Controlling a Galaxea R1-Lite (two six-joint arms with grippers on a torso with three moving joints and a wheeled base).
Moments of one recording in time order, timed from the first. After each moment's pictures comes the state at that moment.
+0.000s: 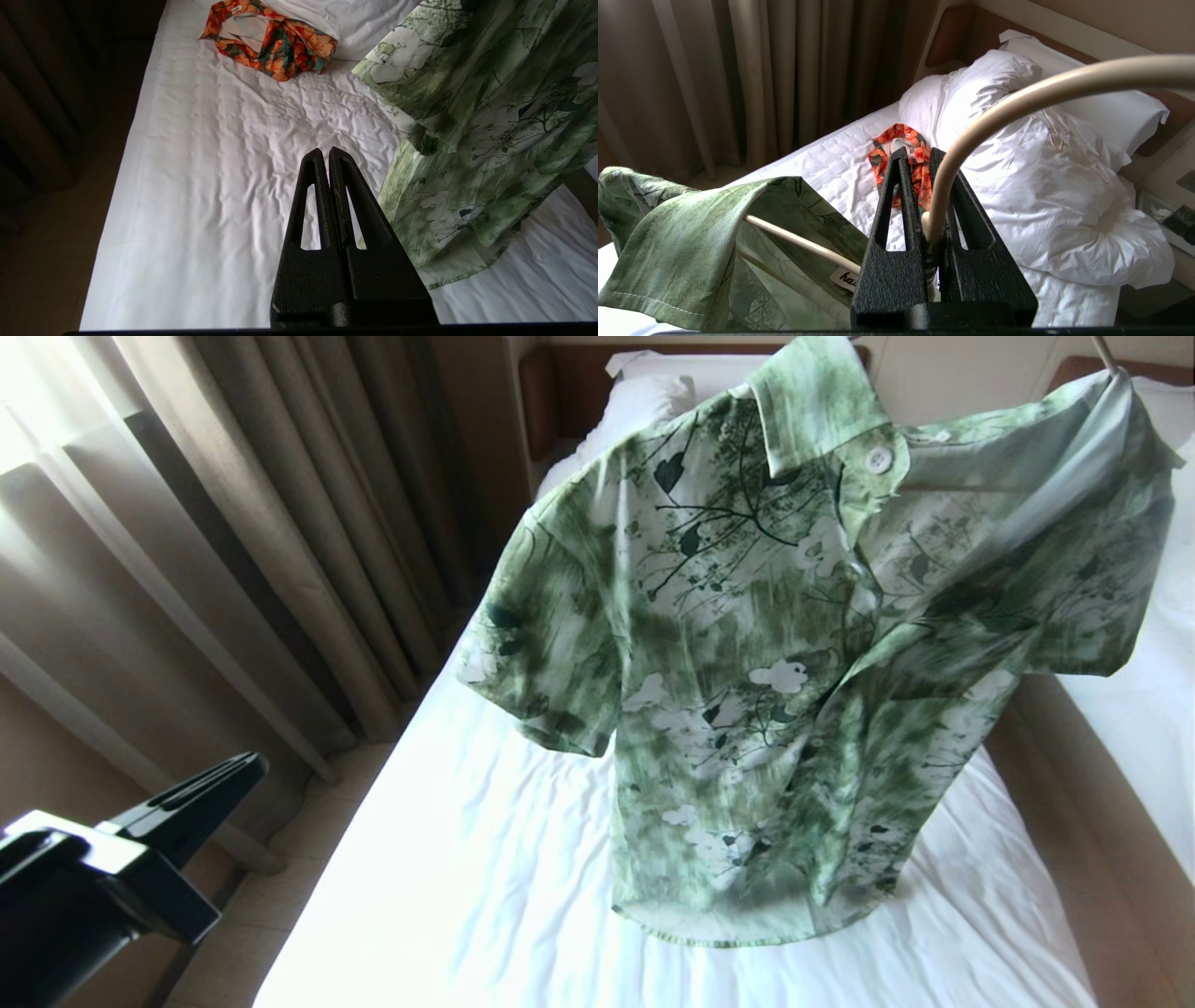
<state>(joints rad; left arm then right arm) -0.43 0.92 -0.26 -0.73 0.15 -0.03 0.44 1.58 -1.95 0.13 0.11 -0.34</state>
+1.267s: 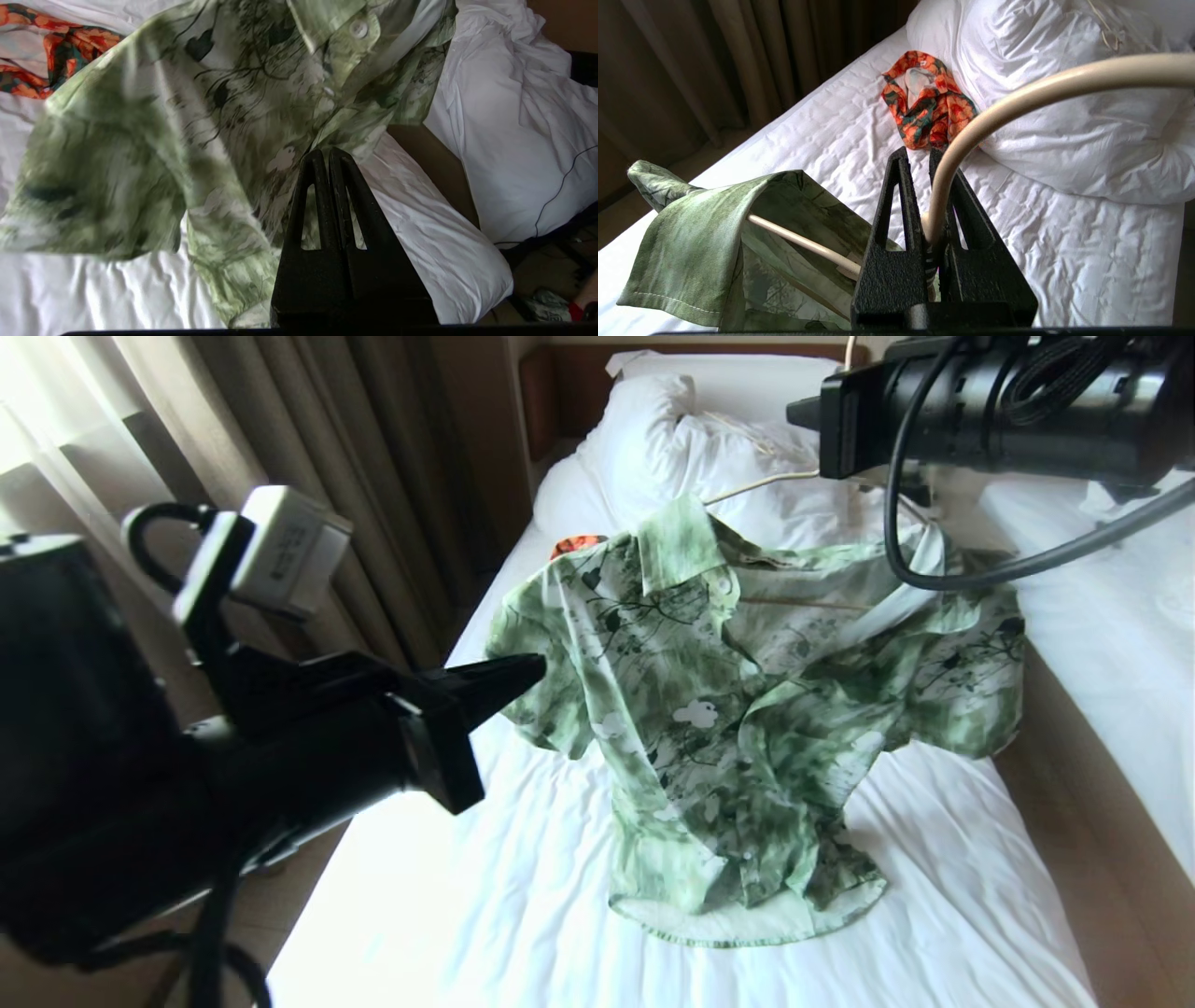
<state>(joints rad) -0.79 1.34 -0.74 -0.59 0.05 -0.03 0.54 1.79 -1.89 0.03 -0.09 -0.21</state>
